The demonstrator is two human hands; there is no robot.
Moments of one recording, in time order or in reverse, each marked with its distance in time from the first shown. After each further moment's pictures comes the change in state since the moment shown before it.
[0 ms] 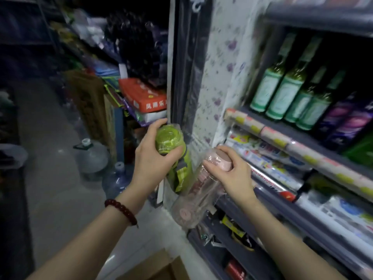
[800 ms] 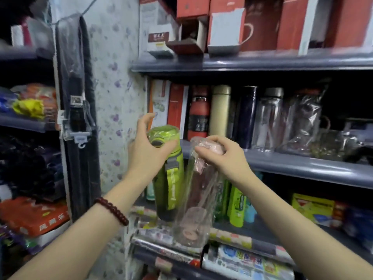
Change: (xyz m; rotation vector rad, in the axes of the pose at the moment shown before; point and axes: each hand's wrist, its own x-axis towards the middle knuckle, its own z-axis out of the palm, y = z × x) left_hand 0.065 0.327 0.067 -0.355 -0.200 0.404; right_hand 0.033 -0.221 -0.282 -0.180 0.398 -0.161
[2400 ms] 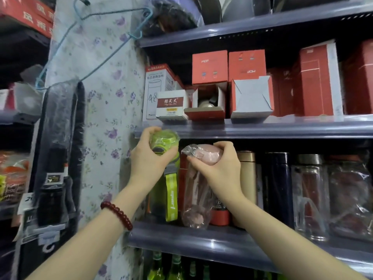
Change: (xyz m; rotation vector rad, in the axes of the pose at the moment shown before) left_hand 0.223 -0.033 0.005 -0.037 0.117 0.265; right_hand 0.196 -0.026 0.073 -0.130 0.501 -0.304
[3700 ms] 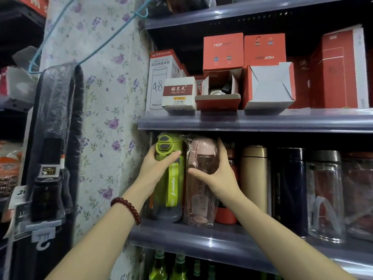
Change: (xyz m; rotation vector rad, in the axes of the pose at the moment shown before) left_hand 0.015 -0.086 0.036 -0.376 -0.227 -0.322; right_hand -0.006 0.050 0.030 0.154 -0.273 0.117
